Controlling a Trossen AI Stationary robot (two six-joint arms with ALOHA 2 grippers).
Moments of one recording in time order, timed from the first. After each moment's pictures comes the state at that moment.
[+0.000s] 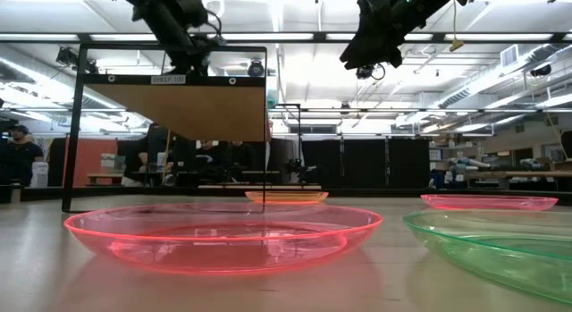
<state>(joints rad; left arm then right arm) 0.85 1.40 1.27 -0.71 0.10 -0.48 -0.30 1.21 1.03 -0.36 0.08 0.18</state>
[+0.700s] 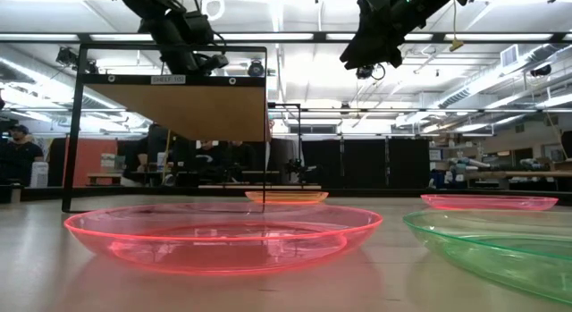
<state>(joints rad) 0.86 1.47 1.27 -0.78 0.12 -0.46 -0.30 1.21 1.03 -0.36 0.08 0.18</state>
